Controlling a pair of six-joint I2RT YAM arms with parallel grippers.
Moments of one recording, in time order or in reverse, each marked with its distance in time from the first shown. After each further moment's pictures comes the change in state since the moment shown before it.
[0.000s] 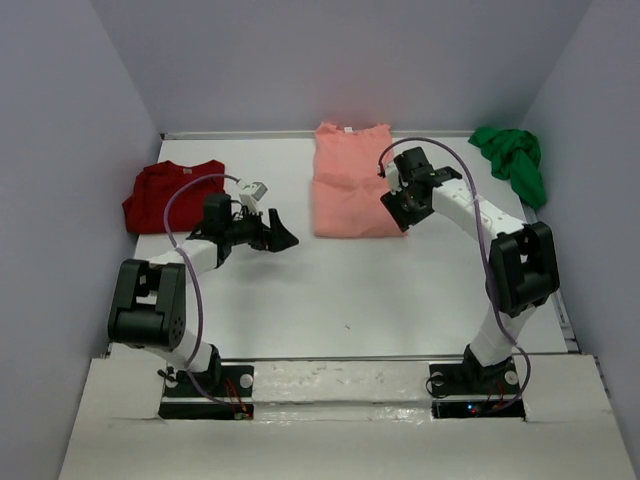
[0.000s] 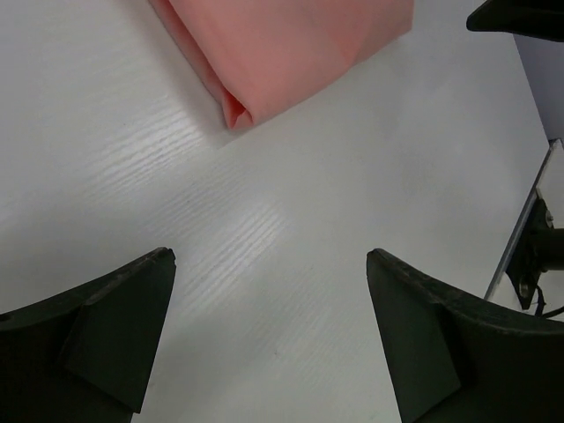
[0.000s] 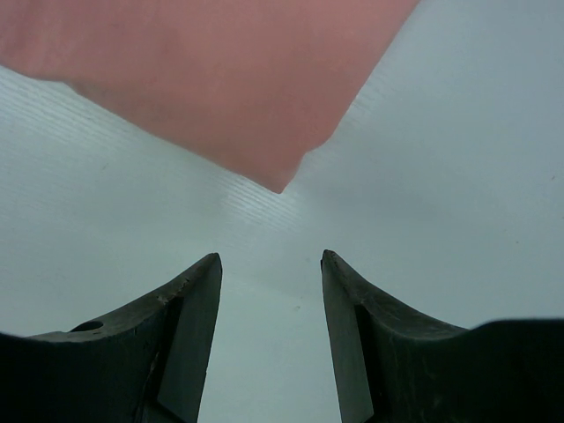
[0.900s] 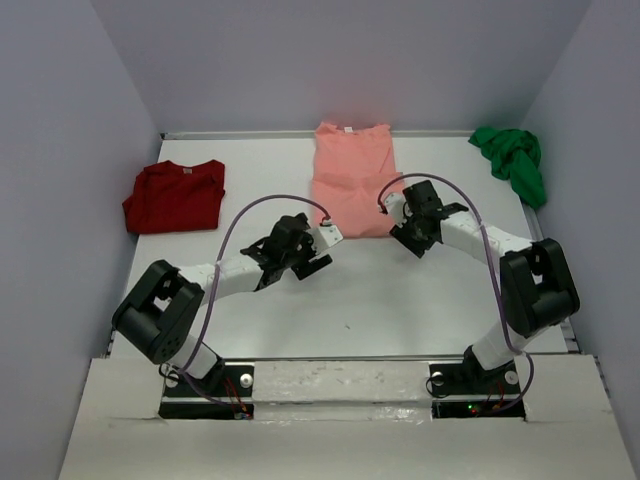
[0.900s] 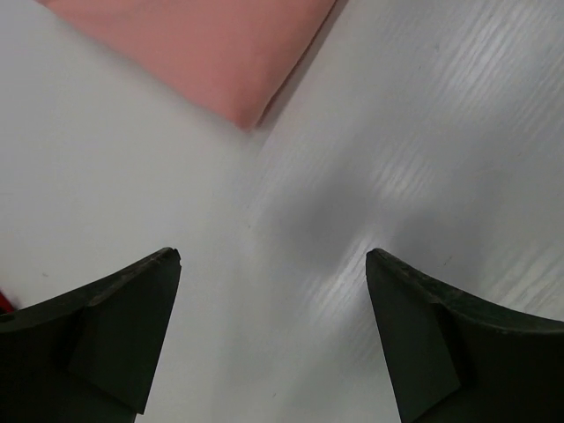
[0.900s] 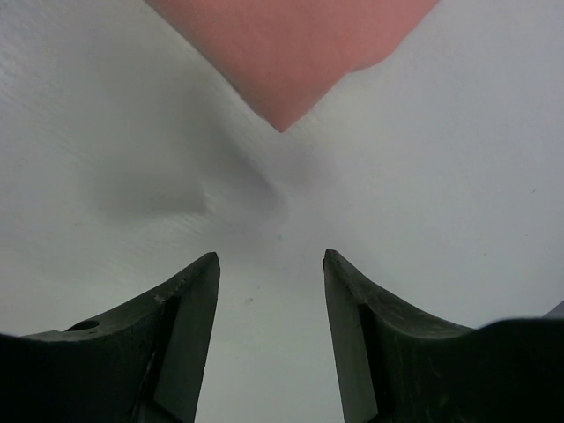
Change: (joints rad) left arm -0.539 0.002 0.019 -0.077 -0.827 0.728; right arm -0.005 -0.152 -0.372 0.242 0.047 -0.312
